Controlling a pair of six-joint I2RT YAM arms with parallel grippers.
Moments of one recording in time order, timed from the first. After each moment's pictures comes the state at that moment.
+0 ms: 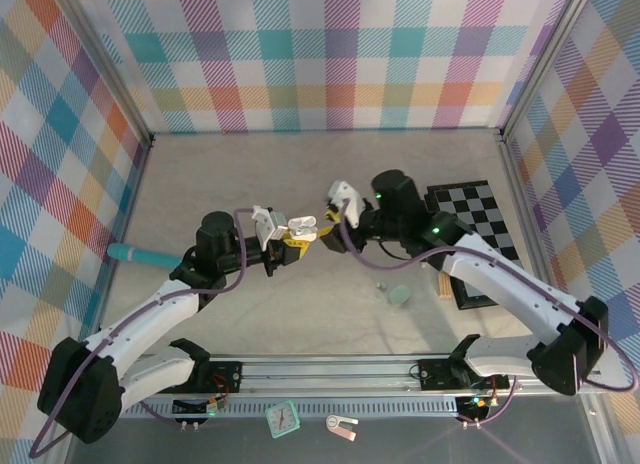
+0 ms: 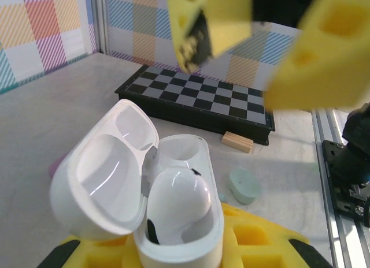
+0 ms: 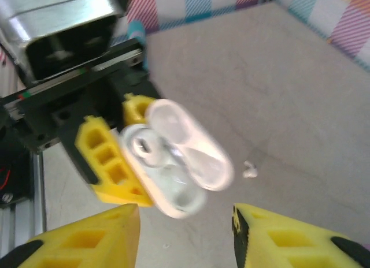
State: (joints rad) left arm -0.48 1.02 0.57 0.22 0.71 0.07; right arm 0.74 1.24 1.15 -0.42 -0.40 -0.17
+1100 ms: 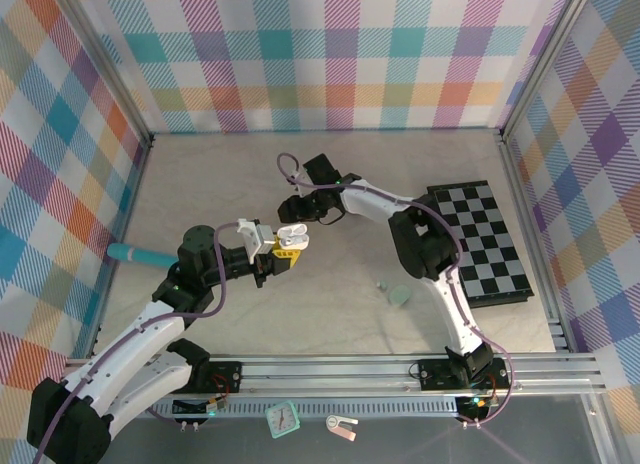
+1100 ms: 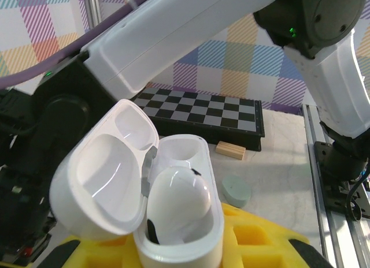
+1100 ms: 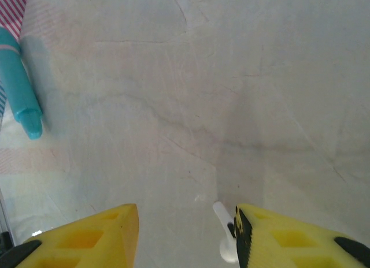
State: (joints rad) left arm -0.48 0.82 0.51 0.15 0.72 0.10; right arm 0.66 2.34 1.84 -0.44 -0.57 0.35
